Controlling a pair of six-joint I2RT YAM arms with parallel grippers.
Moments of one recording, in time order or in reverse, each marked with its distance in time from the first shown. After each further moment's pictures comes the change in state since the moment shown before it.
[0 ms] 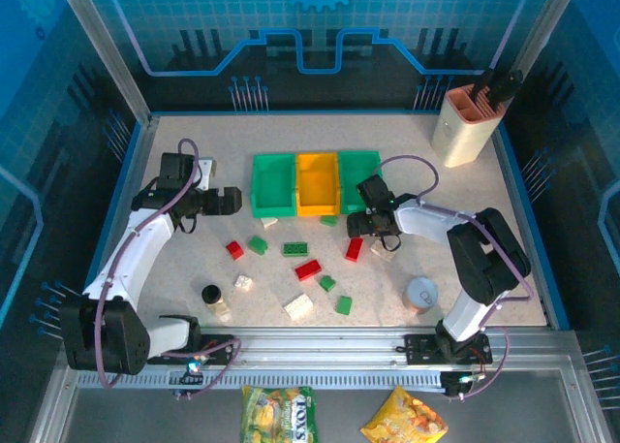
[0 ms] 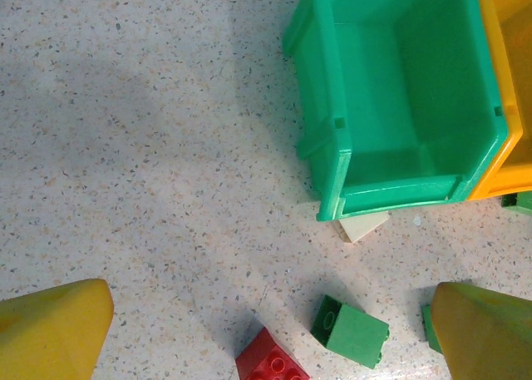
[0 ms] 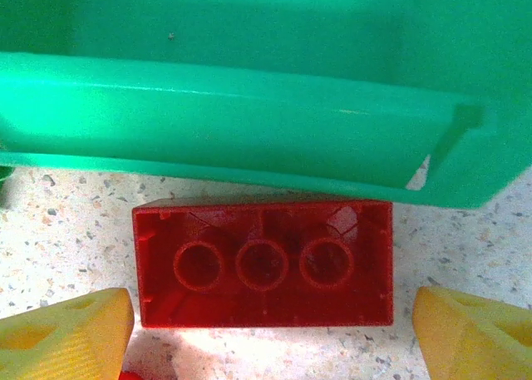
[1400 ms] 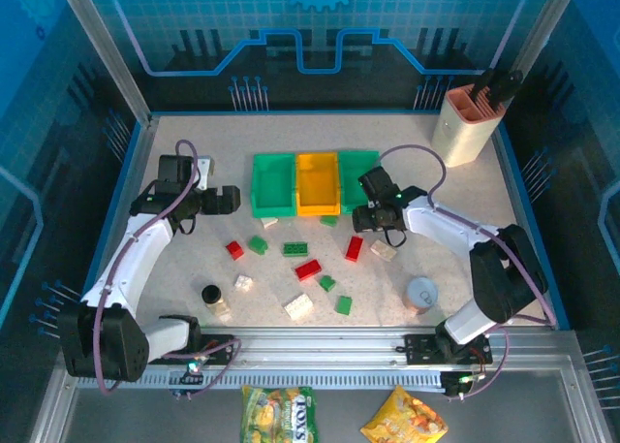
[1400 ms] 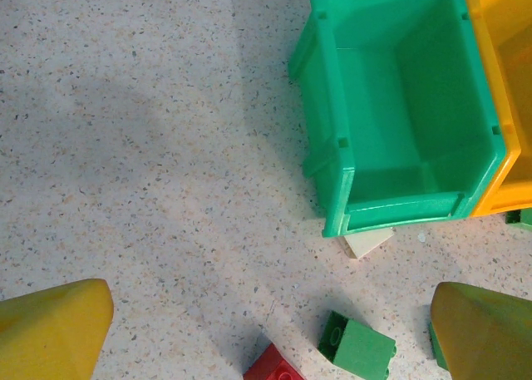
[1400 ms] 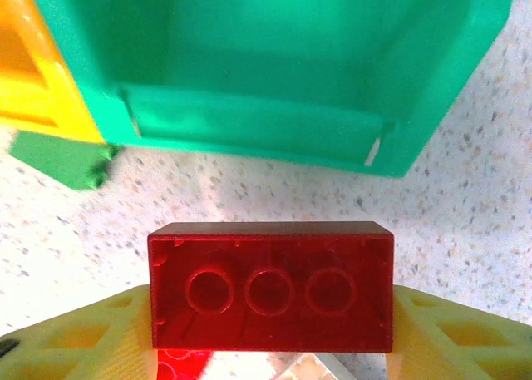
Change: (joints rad) left arm 0.000 -0.036 -0.026 0.049 -0.023 0.000; right arm 0.025 -0.138 0.098 -0.189 0.019 -0.014
